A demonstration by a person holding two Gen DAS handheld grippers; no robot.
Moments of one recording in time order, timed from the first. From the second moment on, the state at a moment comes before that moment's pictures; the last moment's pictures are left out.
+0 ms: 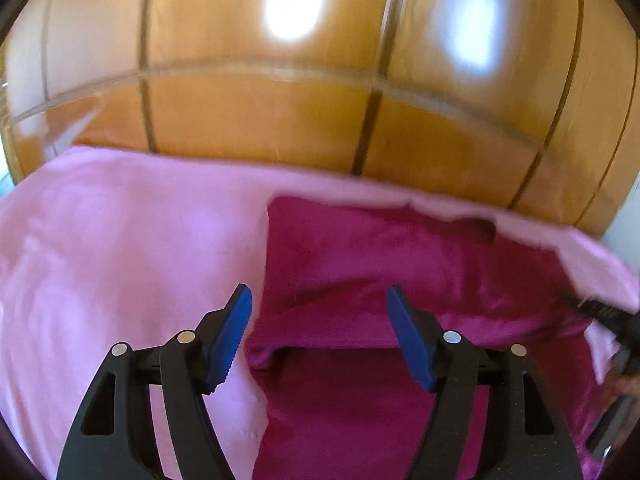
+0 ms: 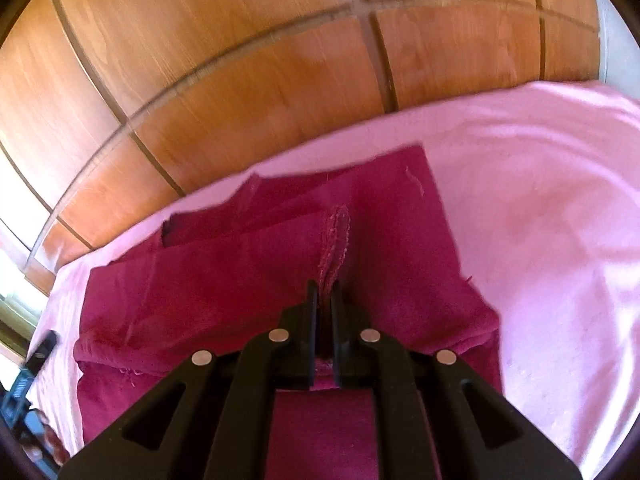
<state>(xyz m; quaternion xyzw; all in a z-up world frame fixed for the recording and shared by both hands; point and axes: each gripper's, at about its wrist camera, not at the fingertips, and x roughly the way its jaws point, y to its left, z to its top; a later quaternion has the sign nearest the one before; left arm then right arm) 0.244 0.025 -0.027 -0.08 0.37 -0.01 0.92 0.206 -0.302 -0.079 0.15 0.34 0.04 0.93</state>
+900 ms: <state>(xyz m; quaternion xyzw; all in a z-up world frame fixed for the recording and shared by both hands) 0.288 0.117 -0.044 -0.29 0.42 -0.04 0.86 0.211 -0.257 -0.066 0.11 0.34 0.07 0.93</state>
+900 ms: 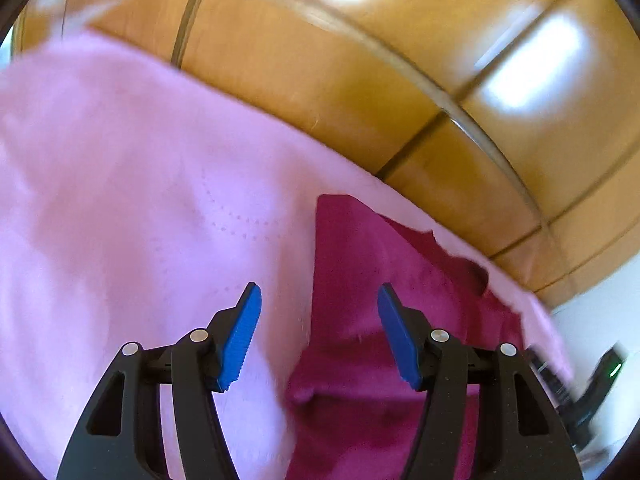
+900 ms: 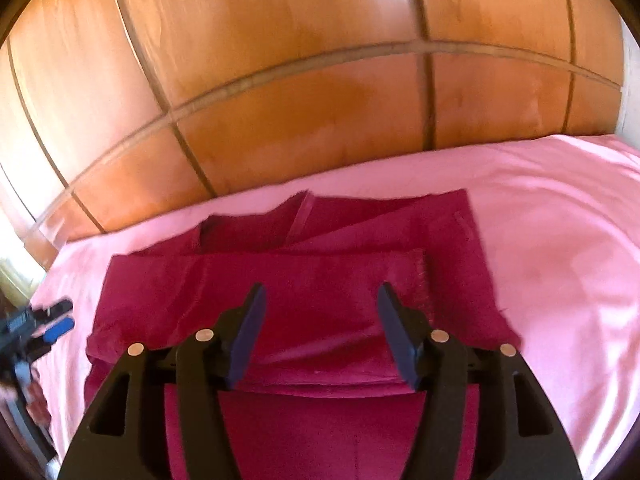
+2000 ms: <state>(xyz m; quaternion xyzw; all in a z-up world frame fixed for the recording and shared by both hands) 0.268 0.021 -0.033 -0.05 0.37 -0.08 0.93 0.218 -0.226 -0.091 0.03 0.35 0.05 0.93</state>
